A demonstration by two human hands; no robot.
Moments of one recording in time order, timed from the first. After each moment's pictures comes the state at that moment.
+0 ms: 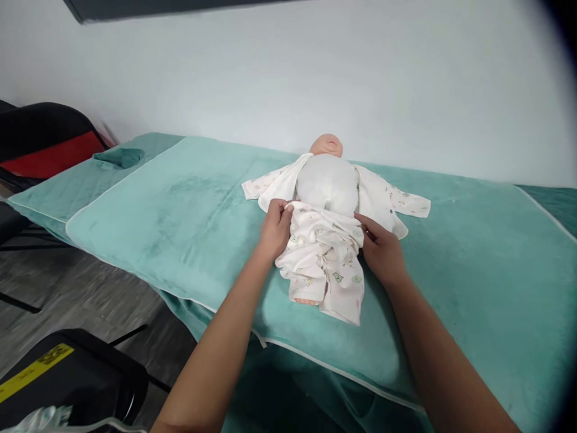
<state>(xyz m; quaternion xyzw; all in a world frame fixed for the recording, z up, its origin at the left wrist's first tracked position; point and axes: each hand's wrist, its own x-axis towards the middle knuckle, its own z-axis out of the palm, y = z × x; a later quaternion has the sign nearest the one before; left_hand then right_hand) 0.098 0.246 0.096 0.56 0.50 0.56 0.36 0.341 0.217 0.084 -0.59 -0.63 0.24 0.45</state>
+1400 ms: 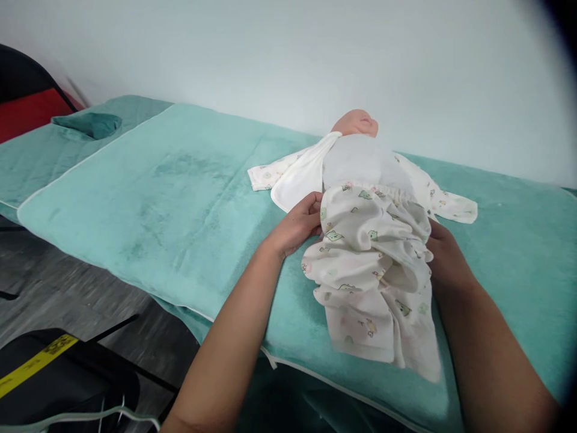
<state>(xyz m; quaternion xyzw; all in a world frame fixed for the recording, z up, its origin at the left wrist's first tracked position) 0.087 0.276 0.083 0.48 0.30 0.44 0.70 0.339 0.235 0.099 -0.53 -0.52 0.44 0.50</state>
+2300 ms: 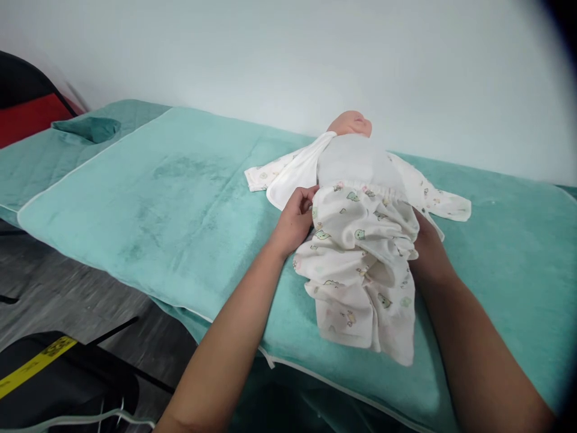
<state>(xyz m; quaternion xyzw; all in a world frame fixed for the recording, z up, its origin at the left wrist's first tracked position) 0.098 0.276 0.079 0.50 0.34 0.56 0.56 0.332 0.239 0.098 -0.54 -0.62 0.32 0.47</state>
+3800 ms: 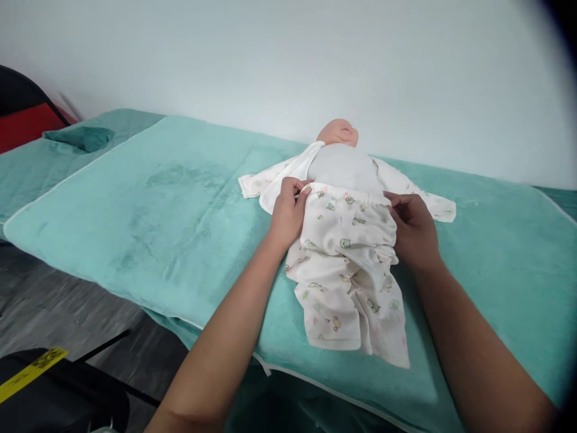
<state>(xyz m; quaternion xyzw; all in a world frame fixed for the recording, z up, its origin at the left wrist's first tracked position) 0.101 0.302 0.092 0.60 0.46 0.56 0.34 0.347 0.279 0.083 -0.50 -0.59 0.27 0.58</state>
